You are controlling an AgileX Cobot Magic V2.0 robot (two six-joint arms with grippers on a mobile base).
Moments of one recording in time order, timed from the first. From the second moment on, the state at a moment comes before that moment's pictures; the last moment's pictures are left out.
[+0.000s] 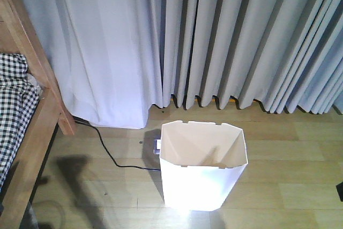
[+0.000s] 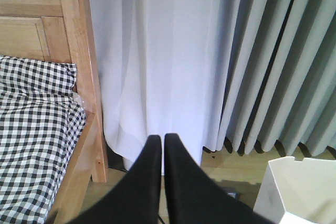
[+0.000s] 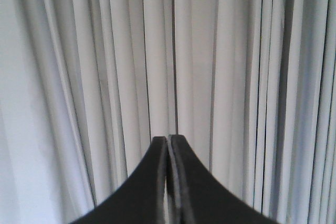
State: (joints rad) left arm 0.01 -0.01 0.03 0.04 0.34 -0.10; right arm -0.06 -0.01 0.03 -0.04 0.05 0.07
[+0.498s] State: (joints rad) left arm 0.01 -0.01 0.03 0.04 0.34 -0.10; right arm -0.06 -0.01 0.03 -0.04 0.07 -0.01
